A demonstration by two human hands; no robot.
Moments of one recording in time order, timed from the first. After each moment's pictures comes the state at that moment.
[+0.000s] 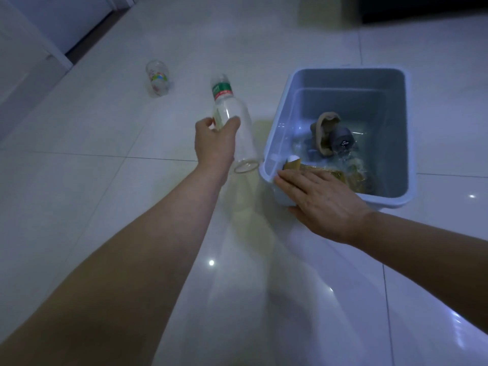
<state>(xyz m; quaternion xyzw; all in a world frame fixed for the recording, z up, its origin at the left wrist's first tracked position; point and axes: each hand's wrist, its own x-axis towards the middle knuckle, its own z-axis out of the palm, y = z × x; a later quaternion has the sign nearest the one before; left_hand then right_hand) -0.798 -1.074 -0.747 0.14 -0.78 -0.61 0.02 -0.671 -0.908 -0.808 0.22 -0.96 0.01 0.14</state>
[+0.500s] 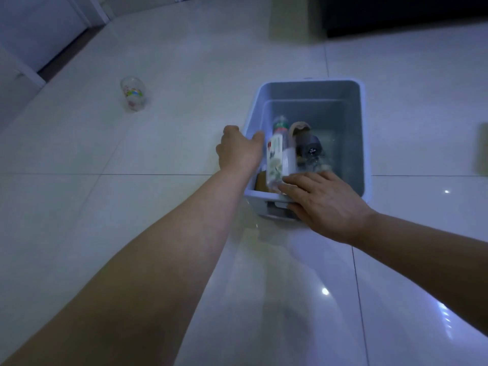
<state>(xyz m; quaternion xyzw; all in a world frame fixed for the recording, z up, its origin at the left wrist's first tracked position) -0.785 -0.986 -0.753 0.05 -0.90 -0.43 -0.05 -0.653 -0.857 -0.794 0.17 -0.98 0.02 0.11</state>
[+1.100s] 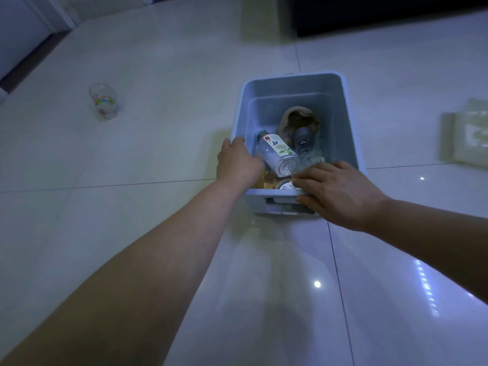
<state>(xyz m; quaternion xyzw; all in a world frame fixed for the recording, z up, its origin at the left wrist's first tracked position) -0.762 -0.957 -0.766 -0.07 -0.94 -0.30 -0.11 -0.638 -0.802 -0.790 0.12 -0.99 0.00 0.07</state>
